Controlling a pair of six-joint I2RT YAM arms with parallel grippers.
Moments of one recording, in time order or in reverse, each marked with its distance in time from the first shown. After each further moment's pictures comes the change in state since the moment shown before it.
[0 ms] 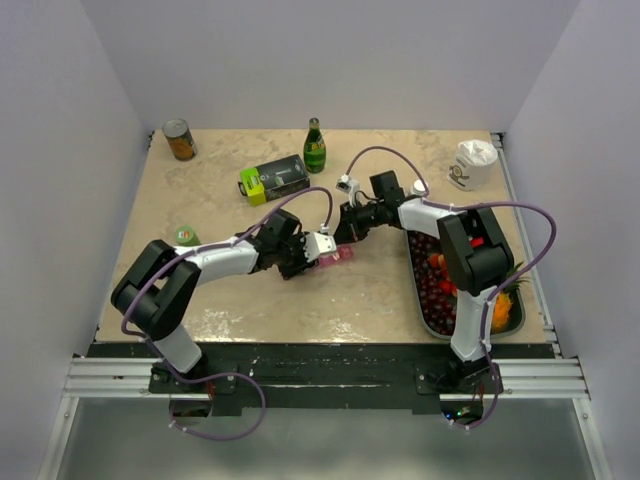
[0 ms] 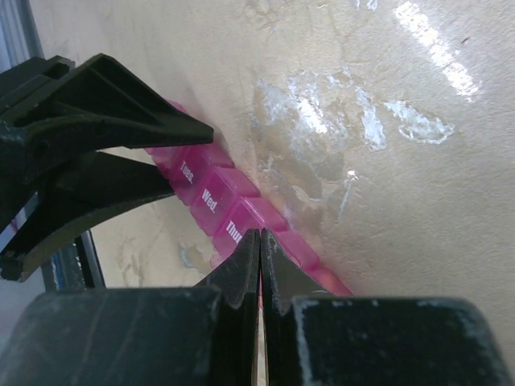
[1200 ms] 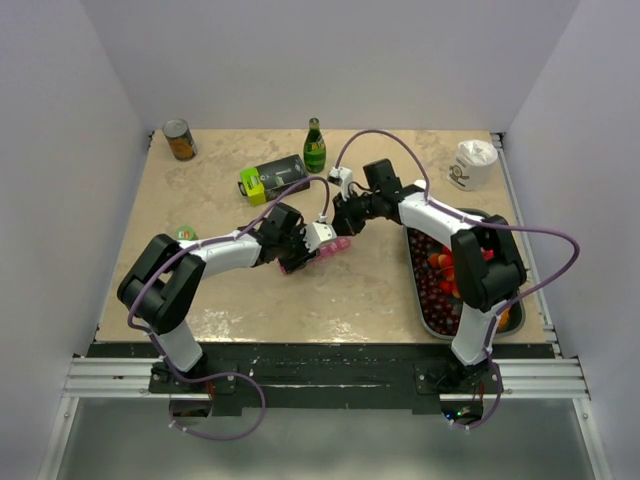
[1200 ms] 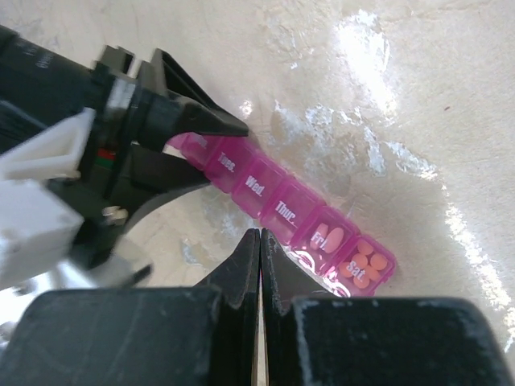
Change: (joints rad) left arm 0.021 0.053 0.067 -0.014 -0.051 -0.104; right arm 0.066 -0.145 0.080 -0.182 0.161 -0.171
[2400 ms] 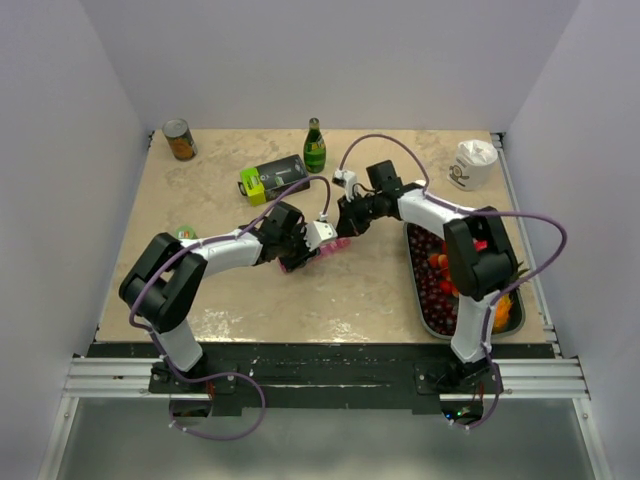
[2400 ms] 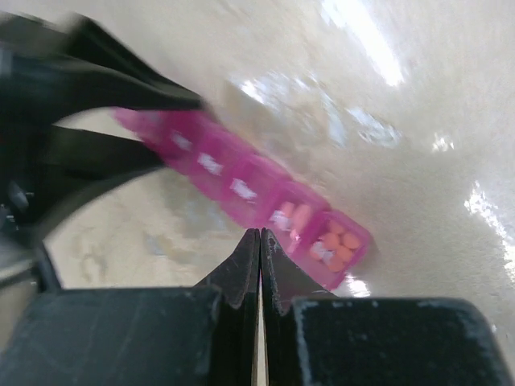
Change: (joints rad) left arm 0.000 0.013 0.014 -0.003 -0.015 -0.002; right arm -0.045 0.073 0.027 -0.038 -0.013 -0.019
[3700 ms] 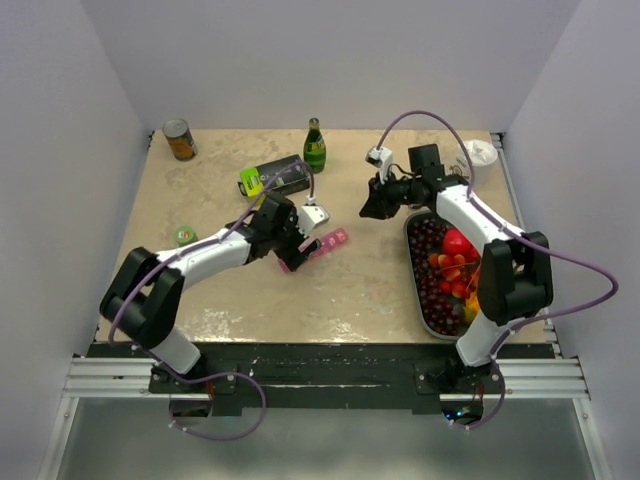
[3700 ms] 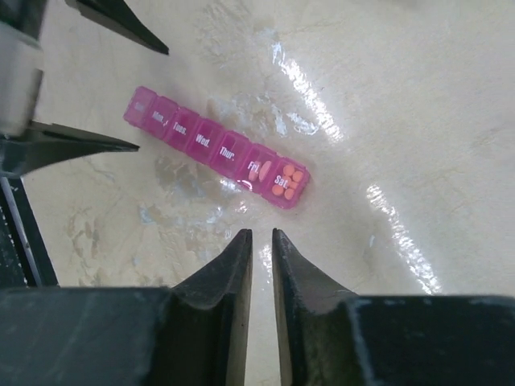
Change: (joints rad) left arm 0.014 -0.114 0.016 -0.055 -0.063 -0.166; right arm -0.157 -0.200 -0.024 -0.082 -0.034 -0.133
